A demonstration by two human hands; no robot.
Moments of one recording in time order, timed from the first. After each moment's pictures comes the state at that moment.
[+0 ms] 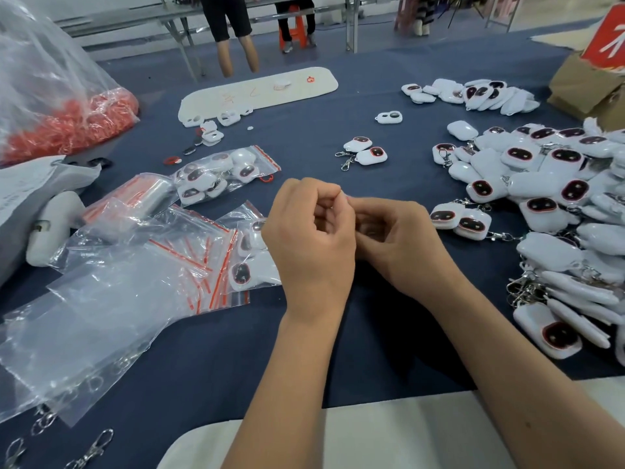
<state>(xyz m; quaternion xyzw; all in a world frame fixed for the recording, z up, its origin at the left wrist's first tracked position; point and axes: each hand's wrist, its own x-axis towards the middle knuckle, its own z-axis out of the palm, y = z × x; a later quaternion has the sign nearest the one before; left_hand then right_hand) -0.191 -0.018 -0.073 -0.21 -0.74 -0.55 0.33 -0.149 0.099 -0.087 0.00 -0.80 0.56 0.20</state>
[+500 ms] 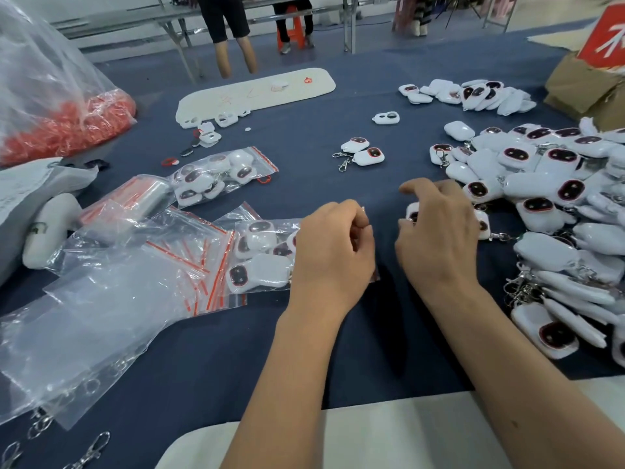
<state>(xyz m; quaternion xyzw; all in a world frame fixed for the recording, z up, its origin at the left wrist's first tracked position) -0.194 -0.012 -0.085 -0.30 -0.84 -0.43 0.13 -0.144 0.117 -0.086 -0.28 -0.90 0.22 0.27</state>
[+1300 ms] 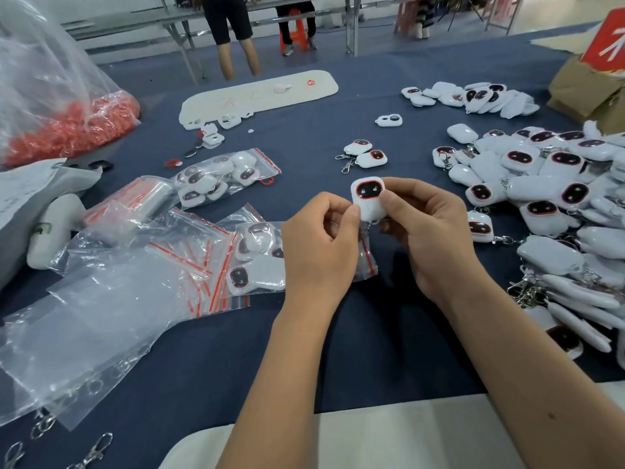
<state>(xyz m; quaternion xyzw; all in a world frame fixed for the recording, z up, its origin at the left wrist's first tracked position) -0.197 -0.016 -0.076 -0.19 -0.79 -0.58 0.09 -0.154 0.114 -0.088 -0.12 -0.59 0.75 0.27</state>
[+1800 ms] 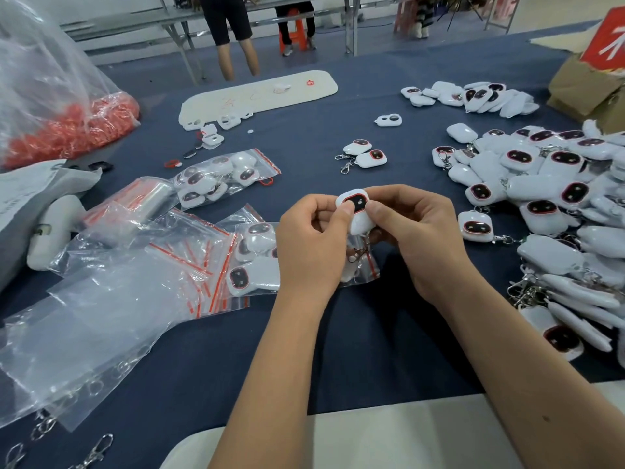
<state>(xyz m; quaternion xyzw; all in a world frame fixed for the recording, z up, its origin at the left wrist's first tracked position) -0.202 -0.021 -0.075 -0.14 -0.74 -0.66 0.01 -0.153 0.112 -0.090 -0.06 -0.66 0.71 0.24</state>
